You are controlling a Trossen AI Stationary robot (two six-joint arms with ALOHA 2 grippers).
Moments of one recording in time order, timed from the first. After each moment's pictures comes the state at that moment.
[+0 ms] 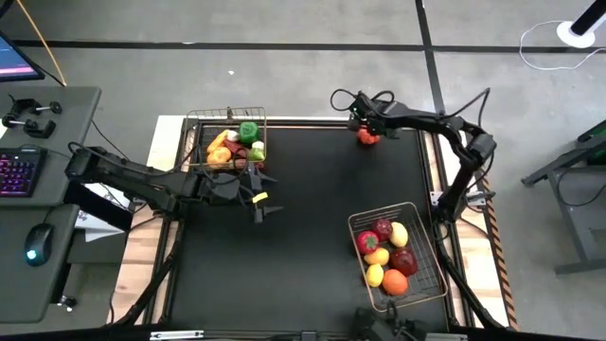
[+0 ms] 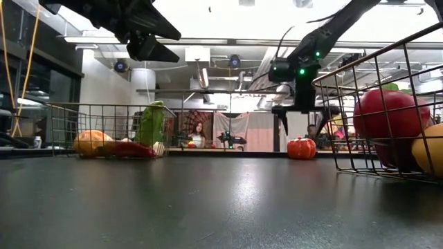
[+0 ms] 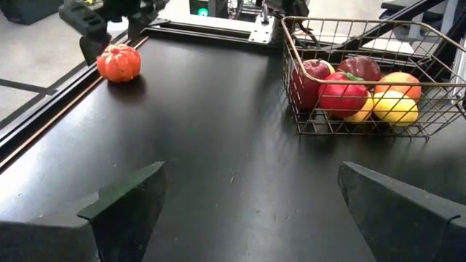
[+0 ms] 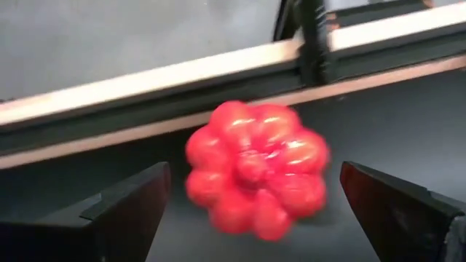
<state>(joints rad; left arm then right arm) -0.14 1.12 0.67 0.02 -0.32 -0.18 -0.73 1.77 1.22 -0.69 0.39 0.99</state>
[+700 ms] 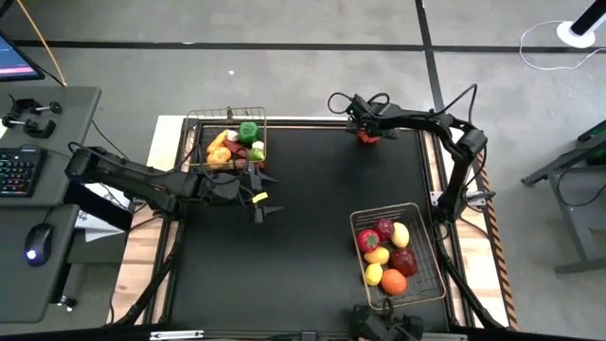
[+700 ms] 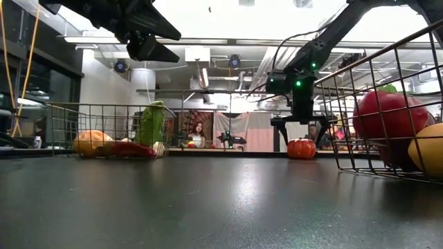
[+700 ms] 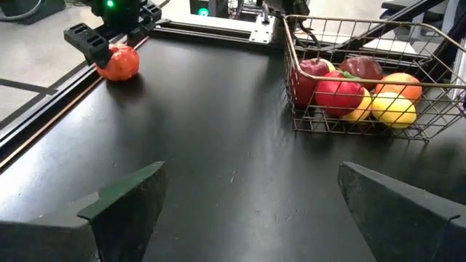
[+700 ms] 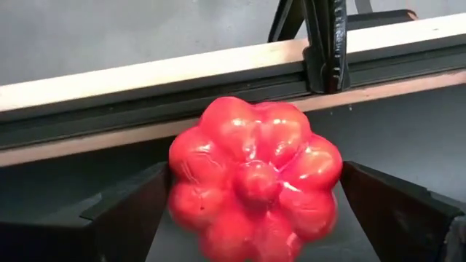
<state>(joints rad) -0.14 1.12 0.67 0.02 -0.32 -0.18 -0.74 1.85 1.22 -0.63 0.42 0.93</state>
